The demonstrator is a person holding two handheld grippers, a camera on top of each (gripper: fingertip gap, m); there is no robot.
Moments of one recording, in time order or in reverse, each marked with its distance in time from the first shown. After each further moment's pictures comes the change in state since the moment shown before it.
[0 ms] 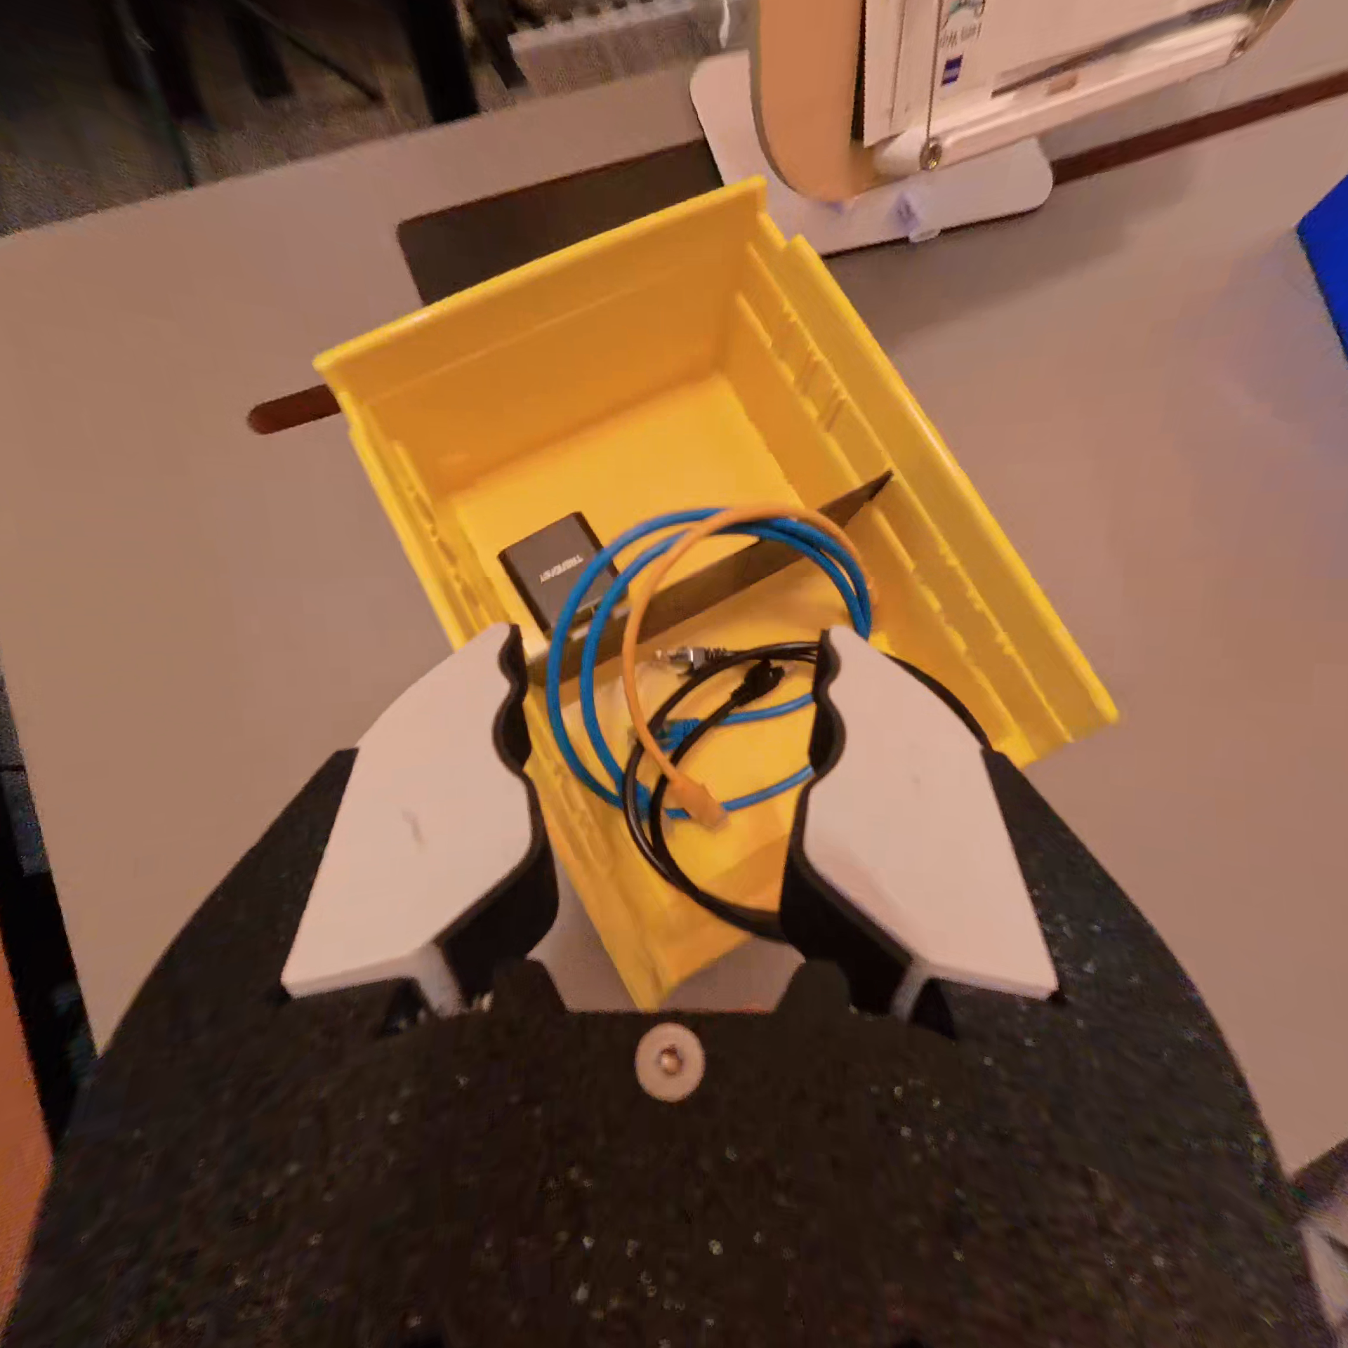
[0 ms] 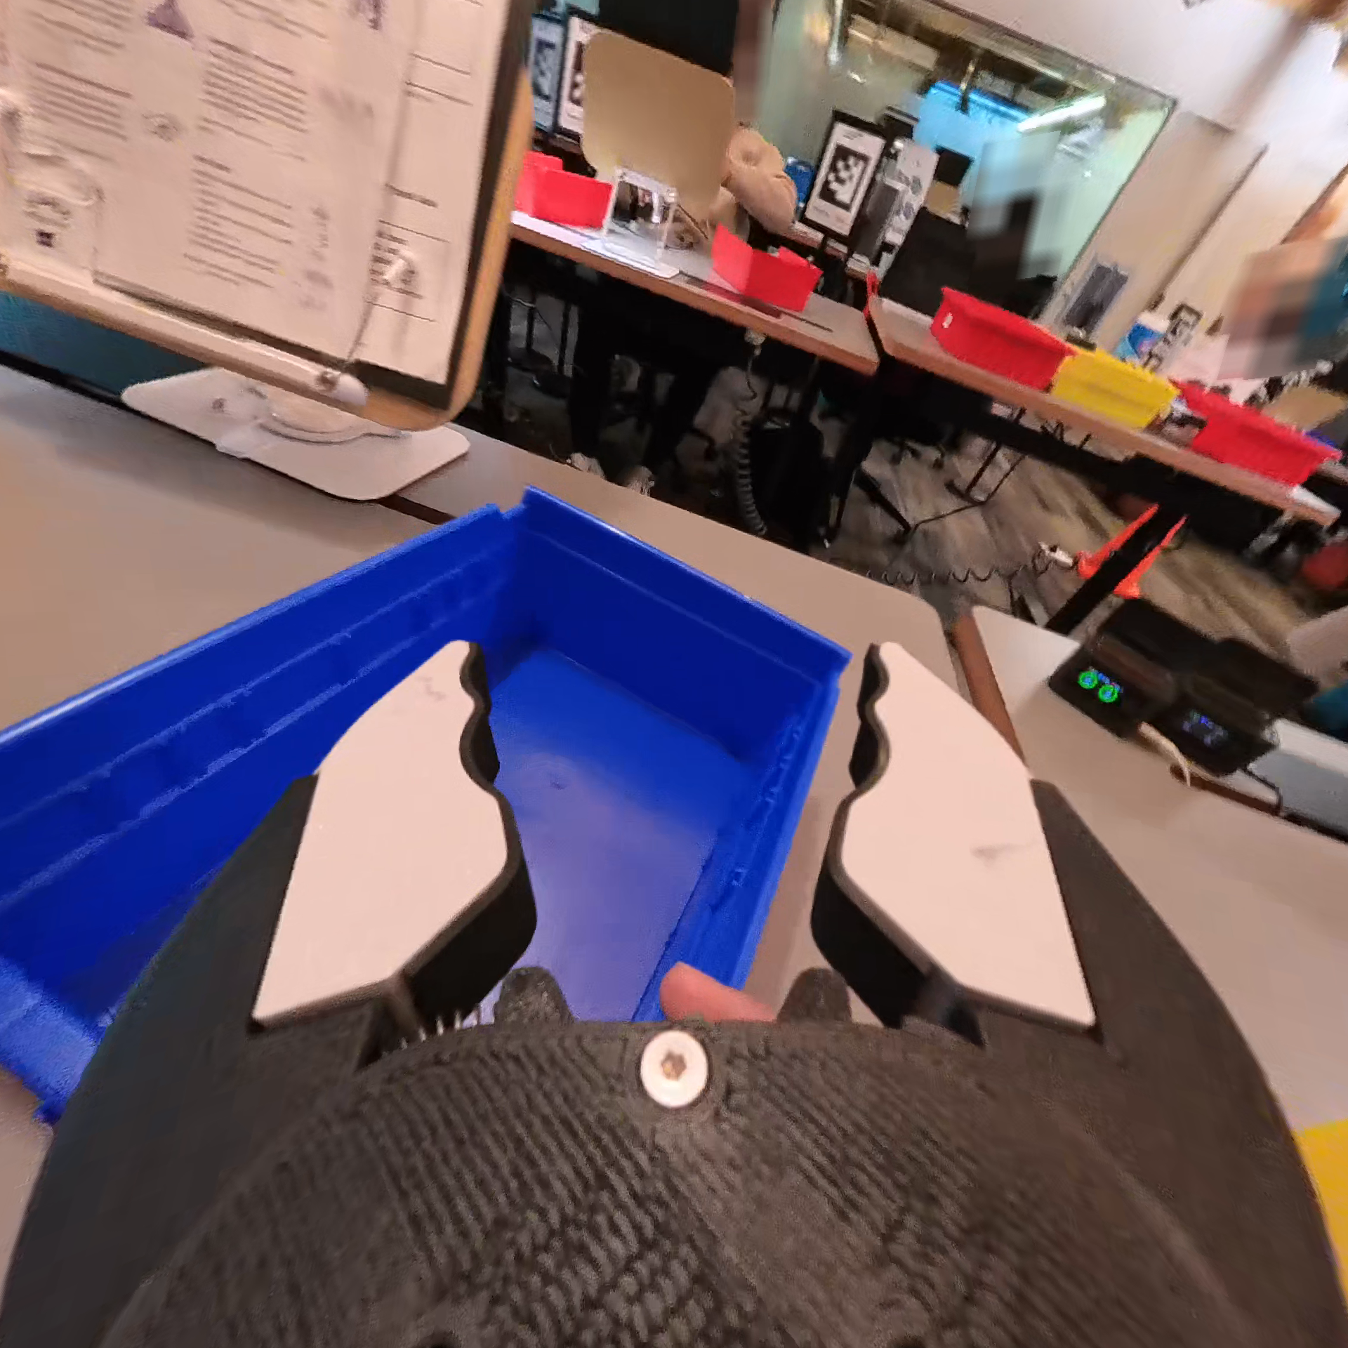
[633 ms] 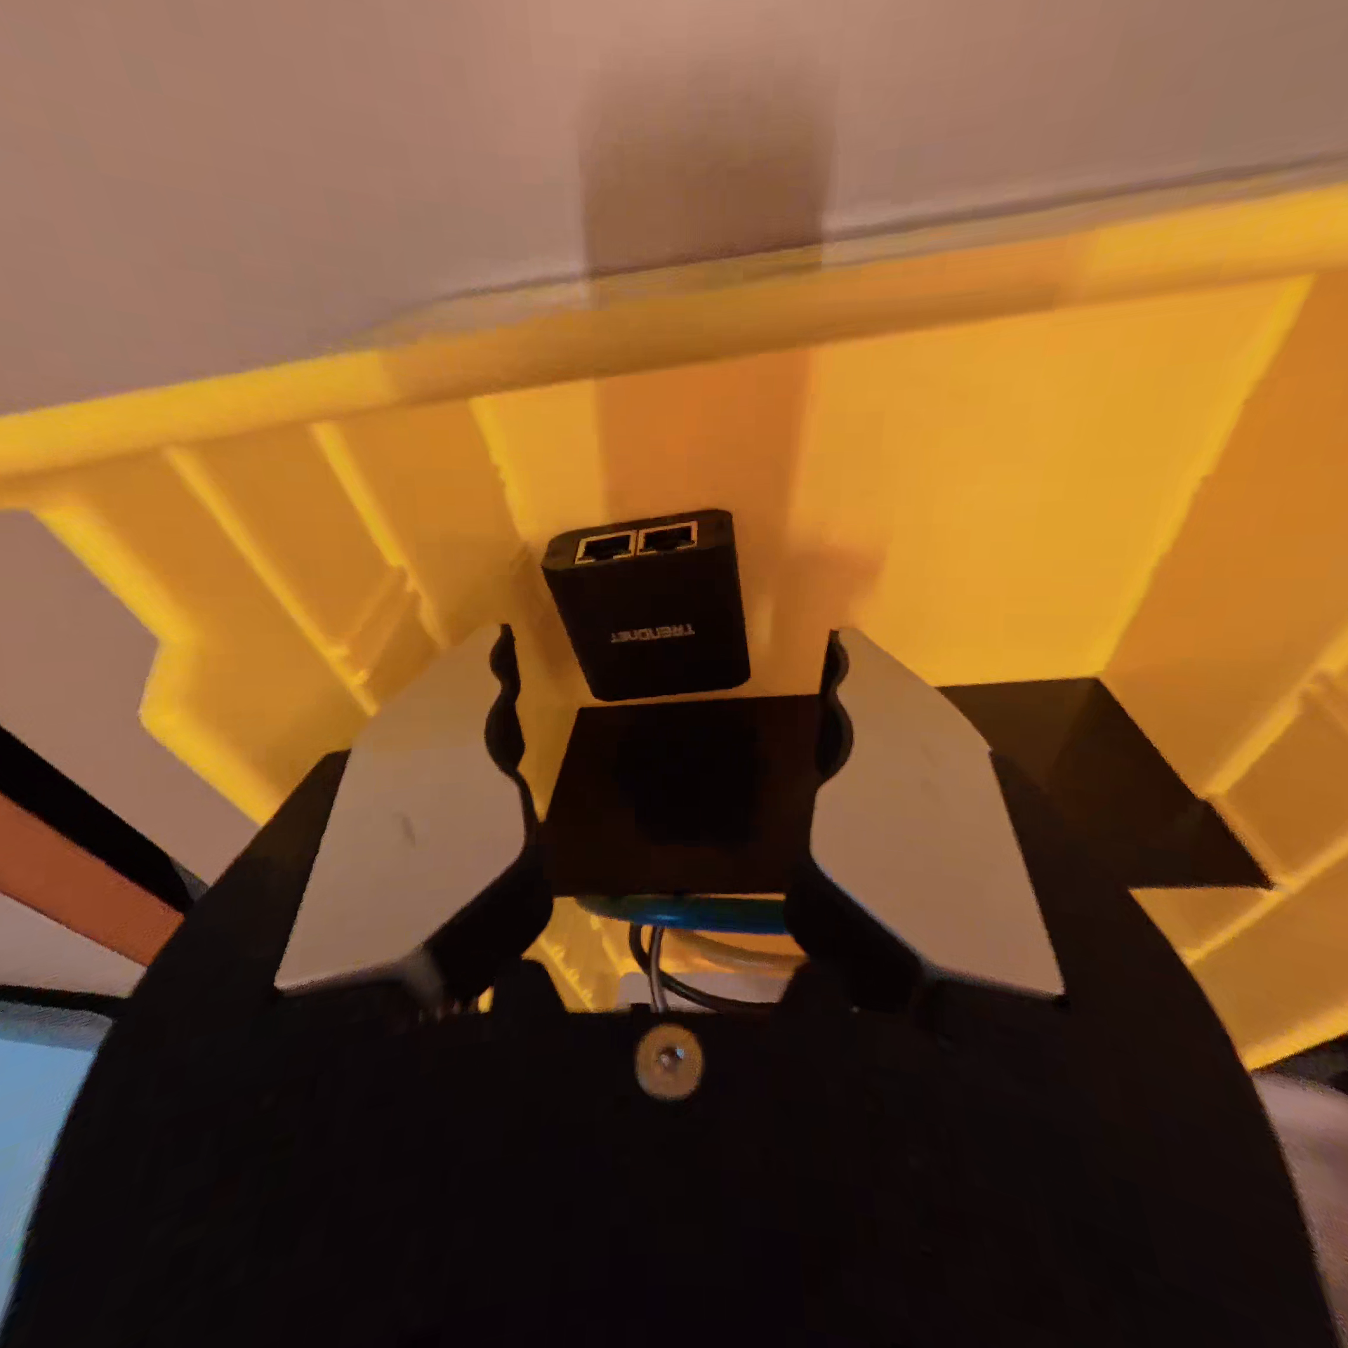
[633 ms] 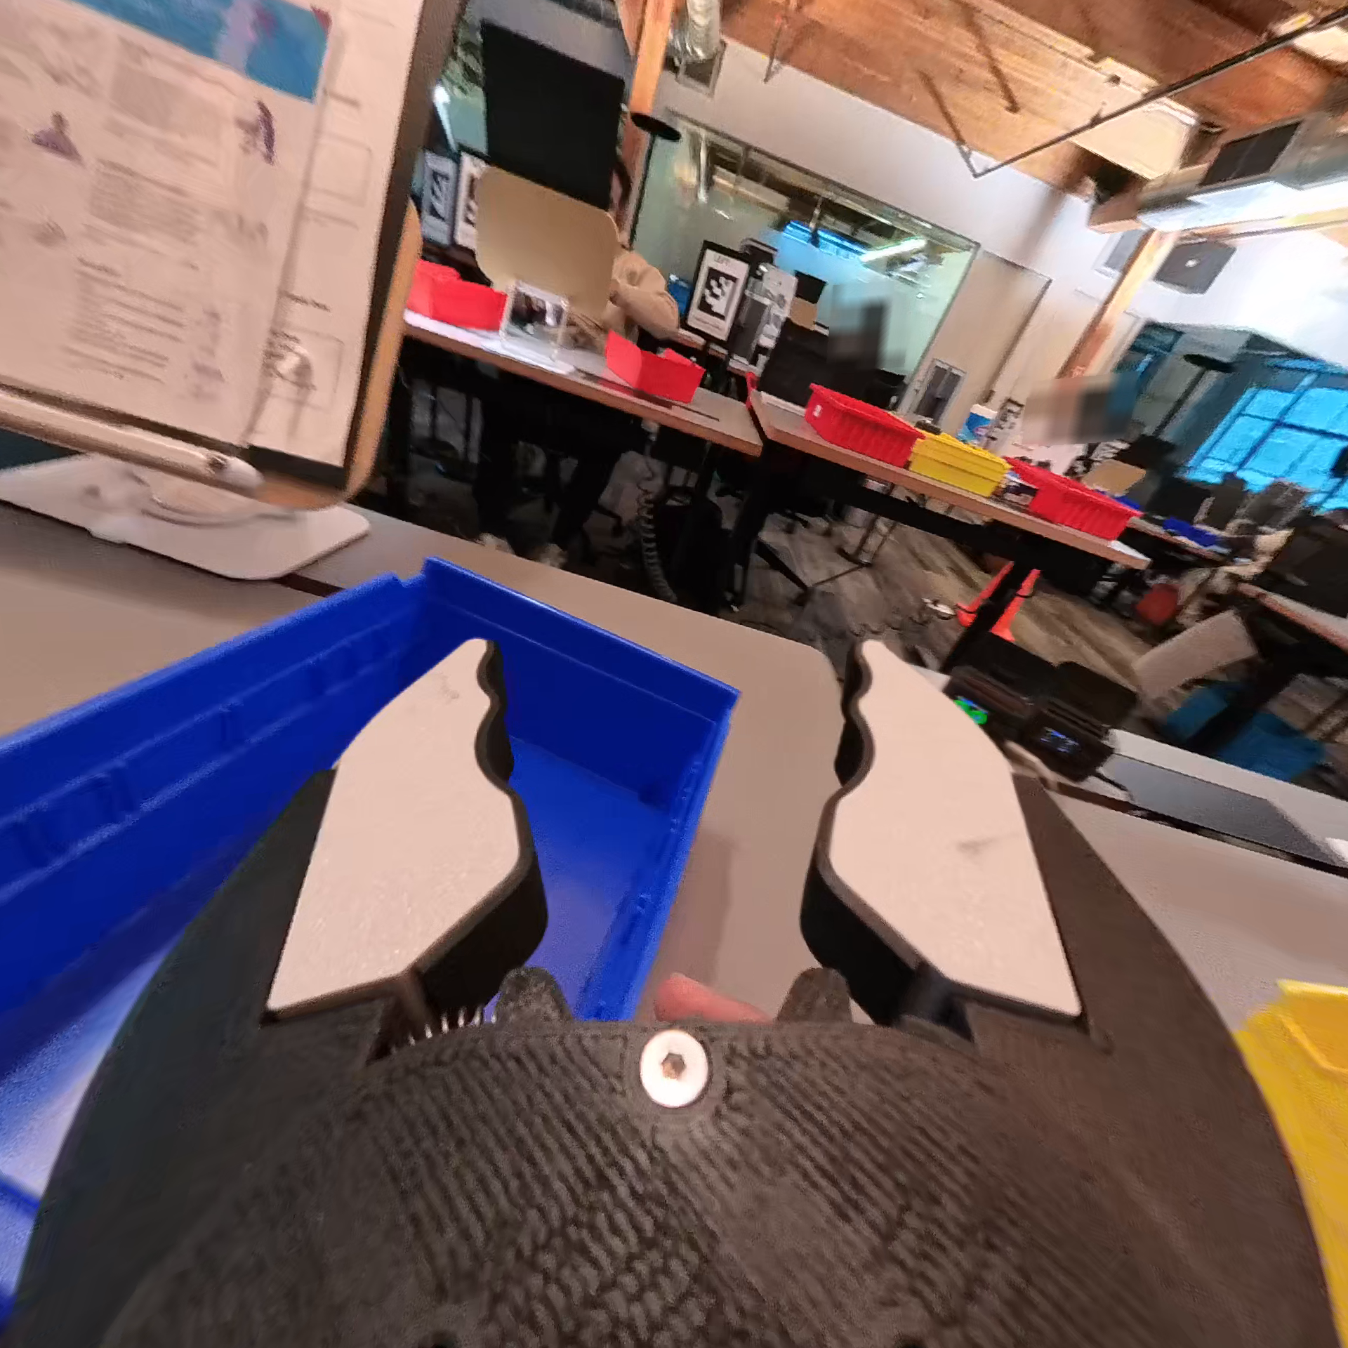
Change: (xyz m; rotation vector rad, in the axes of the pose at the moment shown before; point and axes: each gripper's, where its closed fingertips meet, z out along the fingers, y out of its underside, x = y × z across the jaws) left arm -0.055 0.032 0.150 -0.936 -0.212 -0.347; right arm 0.034 -0.014 -0.019 0.127 0.151 -0.003
